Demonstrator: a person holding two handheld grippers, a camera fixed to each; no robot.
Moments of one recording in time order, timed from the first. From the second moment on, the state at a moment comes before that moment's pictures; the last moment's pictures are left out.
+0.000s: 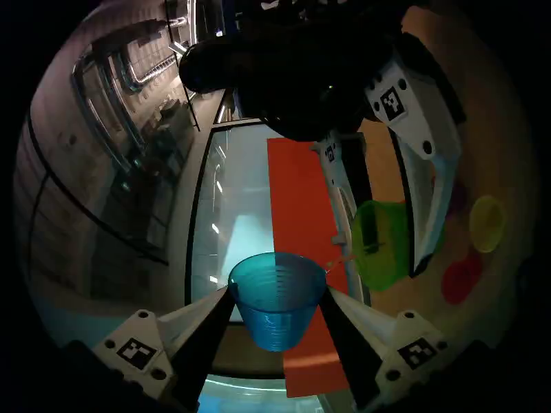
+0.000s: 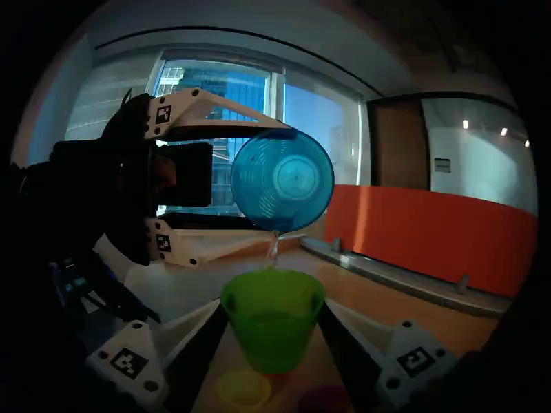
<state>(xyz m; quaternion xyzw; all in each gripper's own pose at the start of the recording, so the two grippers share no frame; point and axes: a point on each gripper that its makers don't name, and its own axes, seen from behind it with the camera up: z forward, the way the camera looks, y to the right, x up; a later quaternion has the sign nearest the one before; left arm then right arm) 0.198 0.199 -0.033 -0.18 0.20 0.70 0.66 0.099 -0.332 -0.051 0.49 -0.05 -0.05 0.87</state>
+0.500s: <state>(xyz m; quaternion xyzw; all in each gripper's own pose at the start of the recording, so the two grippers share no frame) 0.200 0.203 -0.039 -0.18 0.21 0.71 0.65 0.101 -0.330 -0.050 0.49 -0.05 -0.05 0.87</state>
